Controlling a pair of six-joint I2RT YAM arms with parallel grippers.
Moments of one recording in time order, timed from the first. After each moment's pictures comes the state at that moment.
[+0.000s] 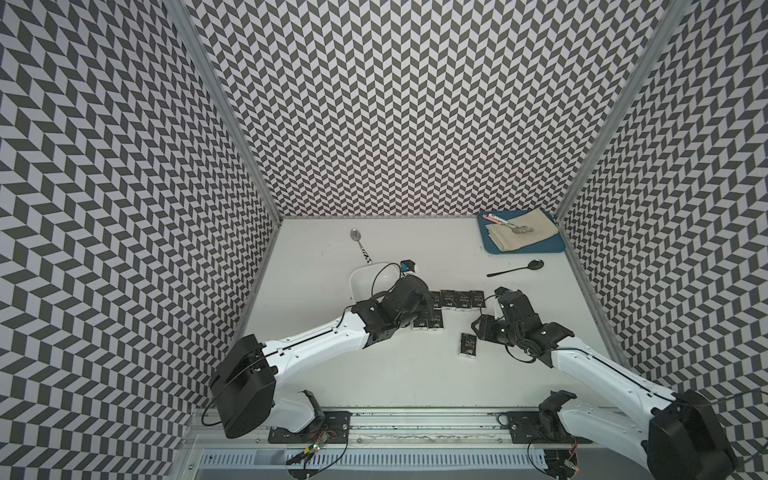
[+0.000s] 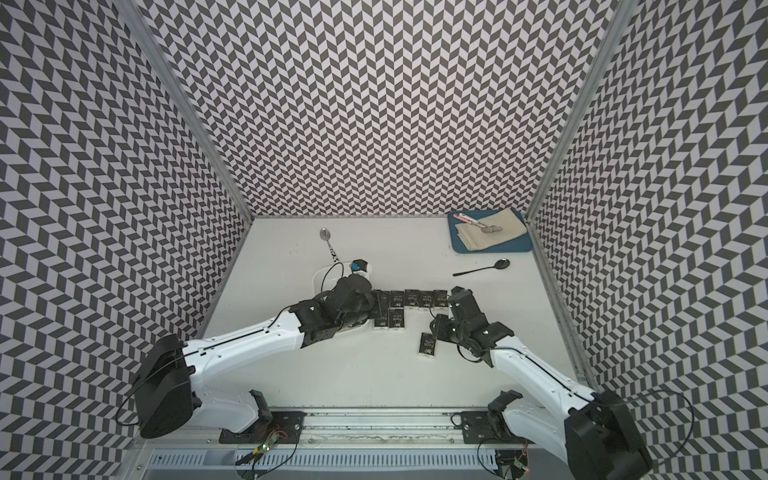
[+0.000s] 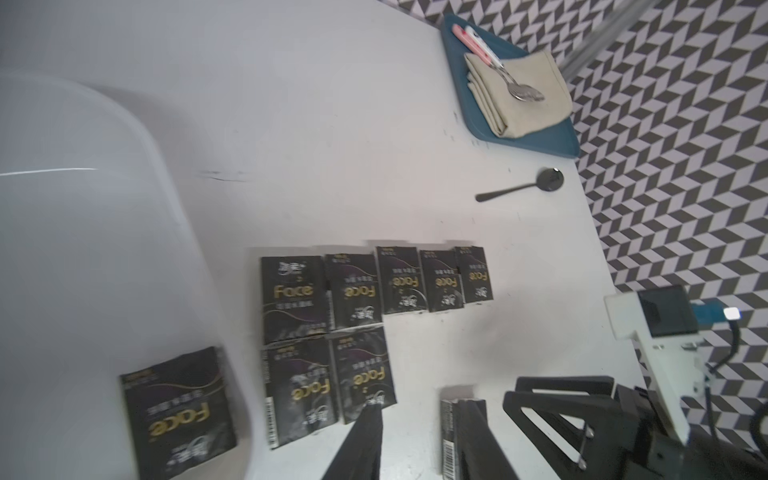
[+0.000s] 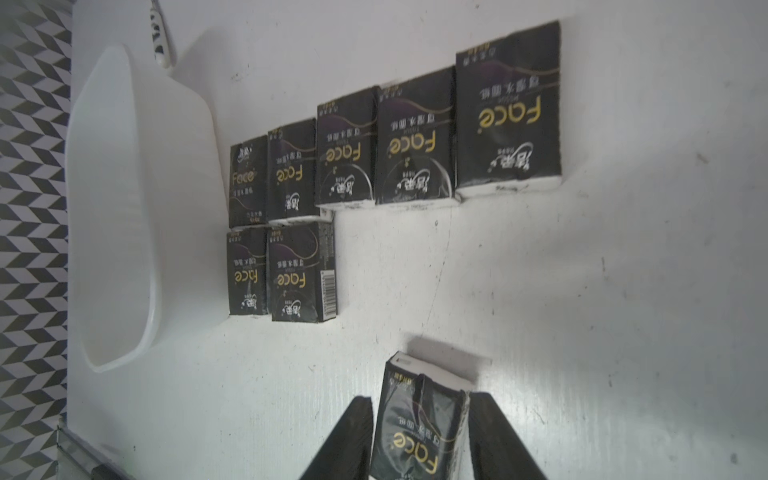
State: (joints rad) left arm -0.90 1.36 0.95 -0.23 -0.20 -0.80; right arm 0.50 1.07 0.51 -0.37 -0.13 0.66
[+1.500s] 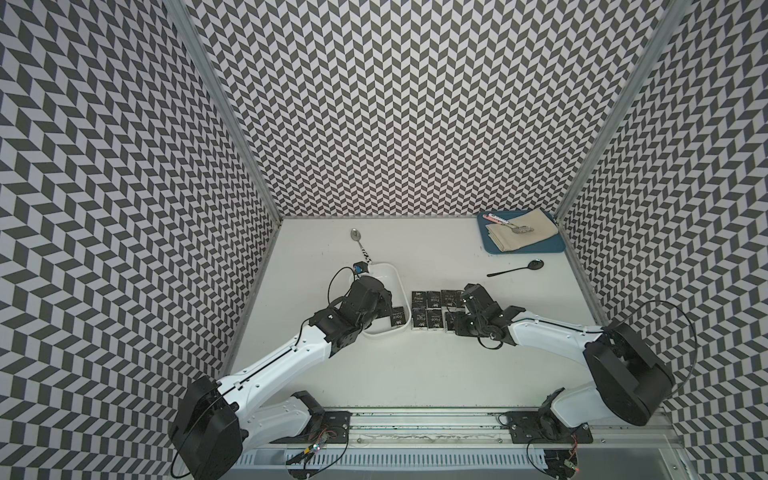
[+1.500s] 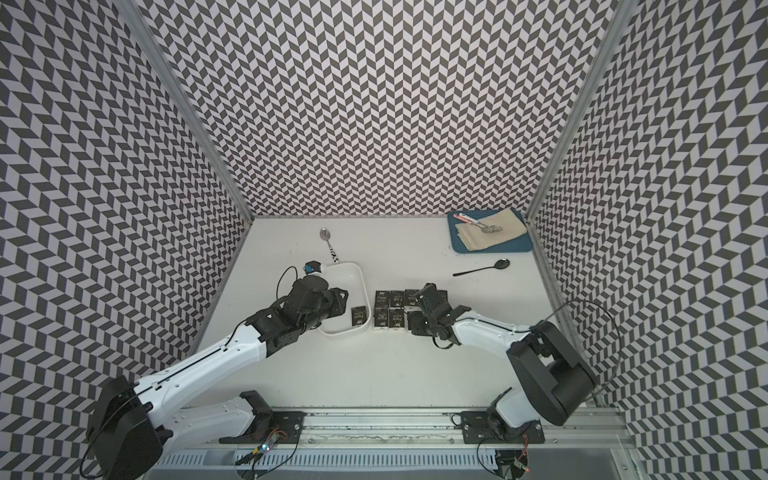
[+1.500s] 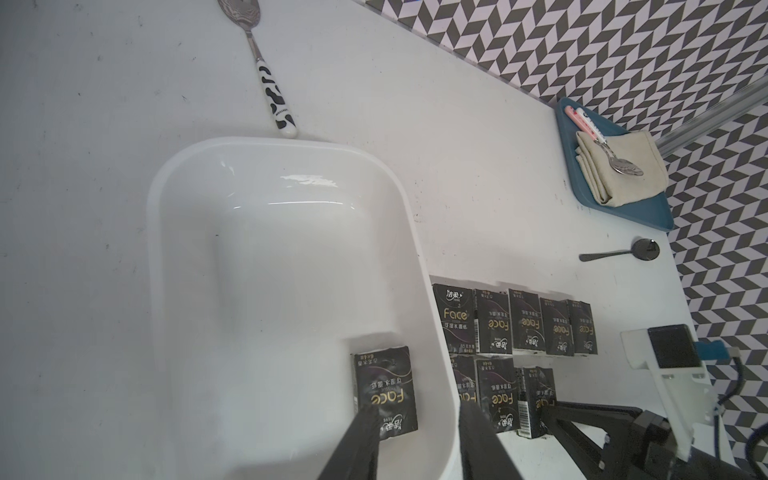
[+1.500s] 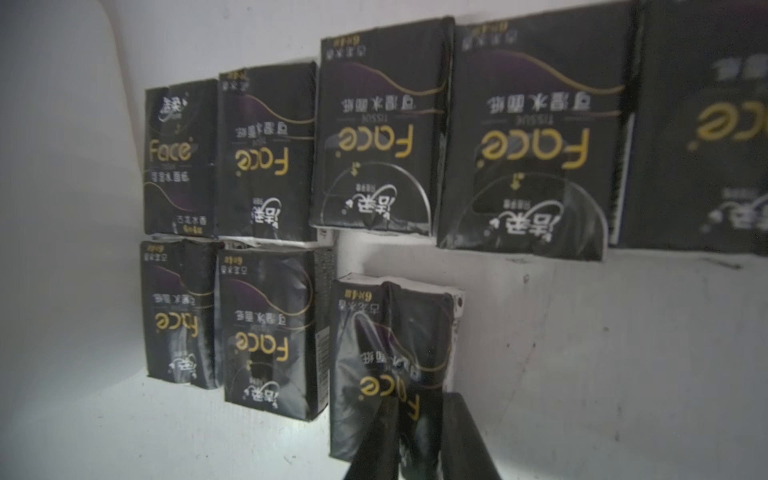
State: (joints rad) left arm -0.69 1.13 0.77 -0.31 -0.22 -0.76; right arm 0.63 1.49 0.70 -0.24 -0.01 0.65
